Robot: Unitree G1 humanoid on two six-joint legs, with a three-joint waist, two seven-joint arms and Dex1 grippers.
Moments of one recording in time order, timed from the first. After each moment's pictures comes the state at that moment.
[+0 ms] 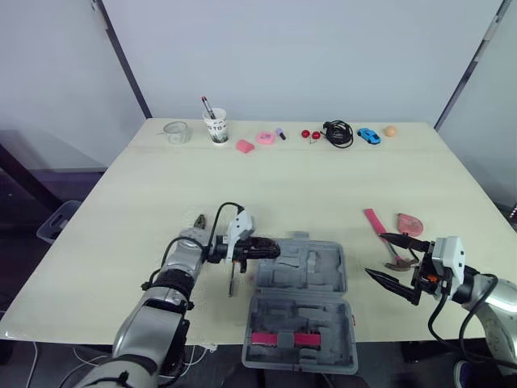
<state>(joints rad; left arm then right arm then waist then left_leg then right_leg) -0.72 0.38 -0.13 0.99 -0.08 -0.20 -1.31 0.03 -0.60 -0.15 -0.11 0.47 -0.05 1.09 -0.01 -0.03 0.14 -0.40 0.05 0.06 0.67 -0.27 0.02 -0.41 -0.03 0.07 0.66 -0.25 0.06</state>
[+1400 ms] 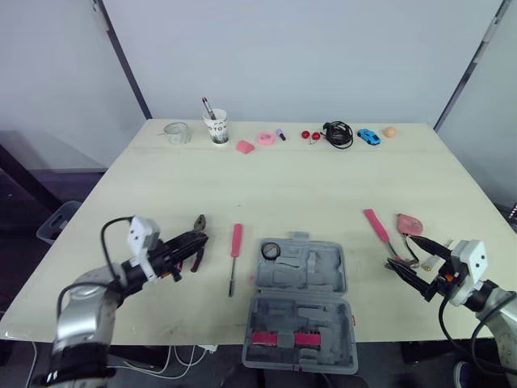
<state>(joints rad) -0.06 0.61 0.35 0.17 -0.46 0.20 -1.07 0.12 -0.57 -0.28 -0.01 0.47 -0.01 0.90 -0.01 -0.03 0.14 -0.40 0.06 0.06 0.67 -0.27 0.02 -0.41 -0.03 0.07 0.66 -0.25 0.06</state>
